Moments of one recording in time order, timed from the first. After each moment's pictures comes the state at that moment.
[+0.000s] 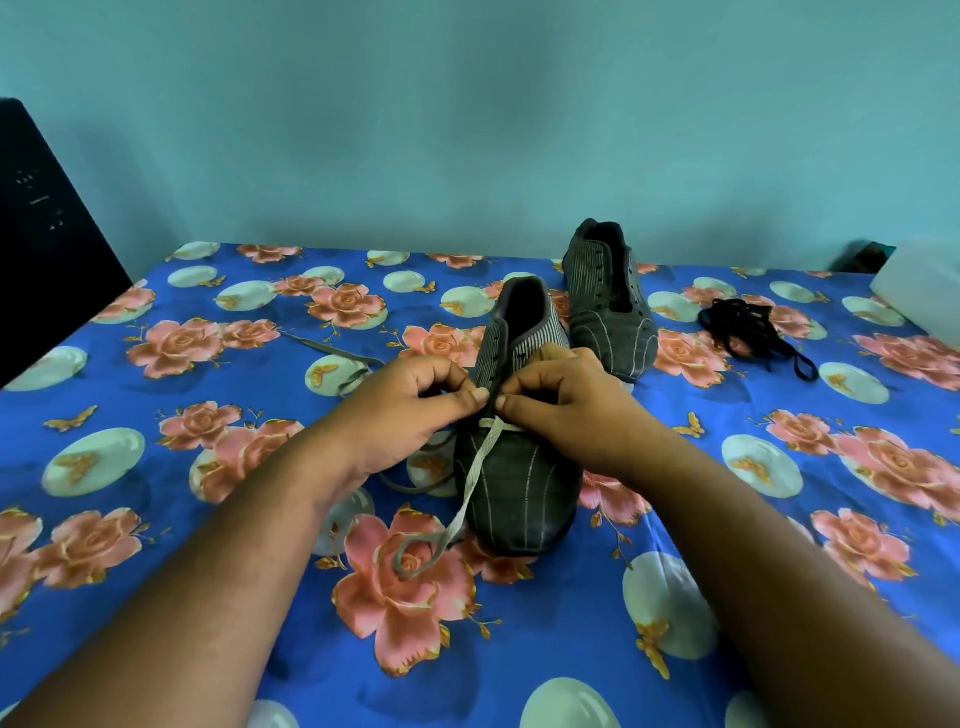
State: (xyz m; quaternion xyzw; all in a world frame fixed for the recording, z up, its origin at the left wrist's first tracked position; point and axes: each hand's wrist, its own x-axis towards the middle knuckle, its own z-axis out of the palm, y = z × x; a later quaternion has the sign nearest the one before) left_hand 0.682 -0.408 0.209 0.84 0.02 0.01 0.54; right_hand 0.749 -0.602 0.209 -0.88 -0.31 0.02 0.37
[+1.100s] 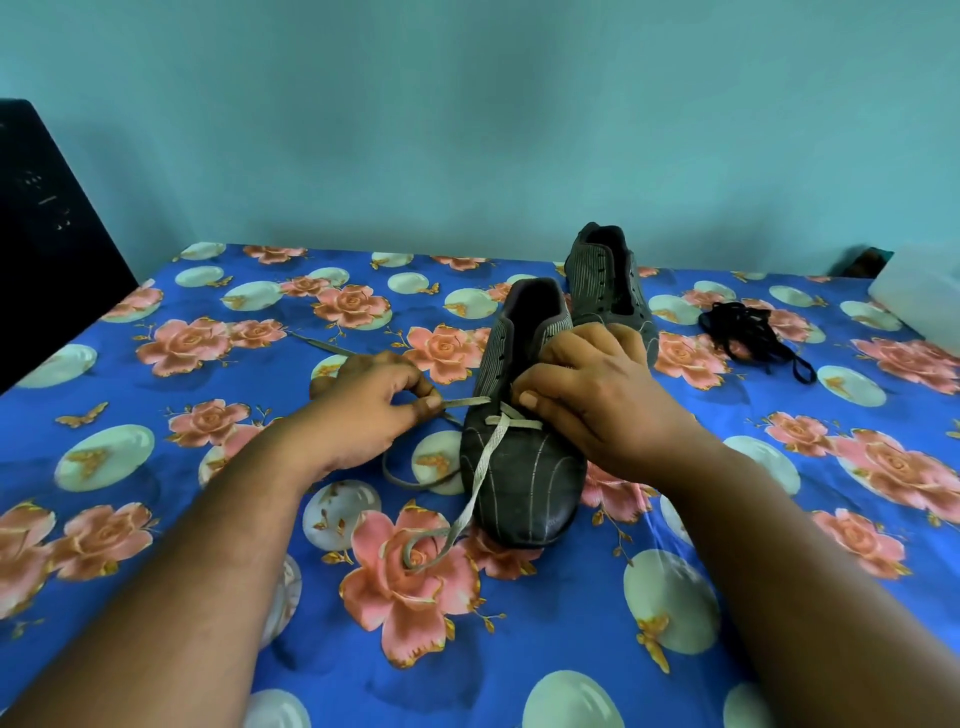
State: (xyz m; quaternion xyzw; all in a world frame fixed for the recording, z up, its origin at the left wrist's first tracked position) left_hand 0.687 -0.368 0.199 0.96 0.04 0.02 0.29; right_hand 0.752 -0.630 0.214 -0.85 -0.46 -0.21 0.14
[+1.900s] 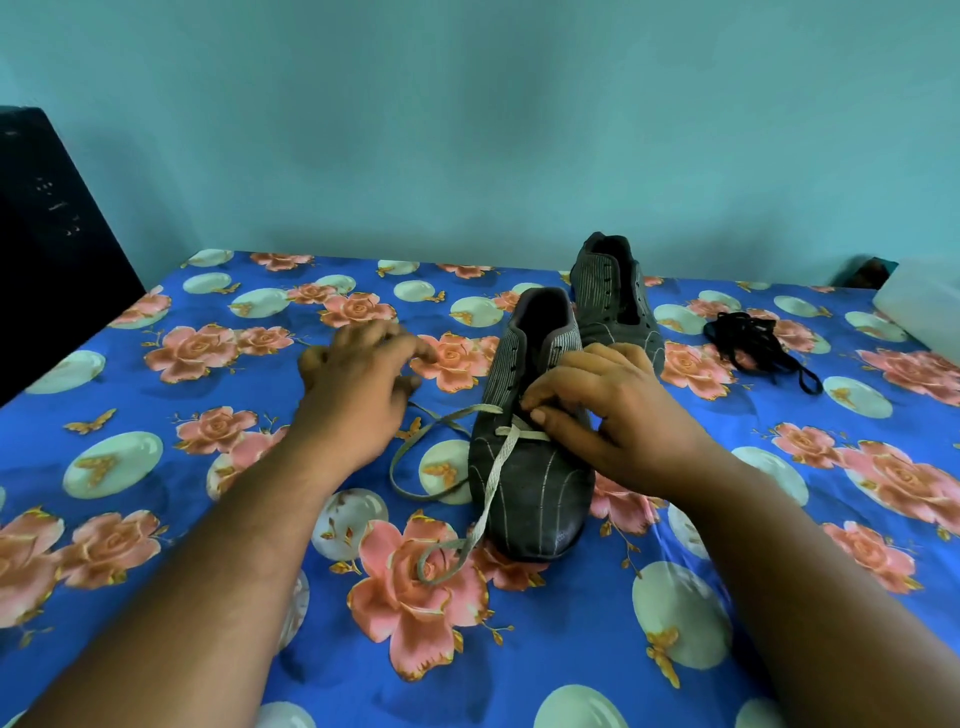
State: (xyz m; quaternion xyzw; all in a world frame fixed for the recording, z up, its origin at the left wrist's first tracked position) left_hand 0.689 -0.368 0.201 0.96 0.02 0.23 0.16; right_hand 0.753 -0.634 0.218 -0.83 -0.49 -0.17 0.21
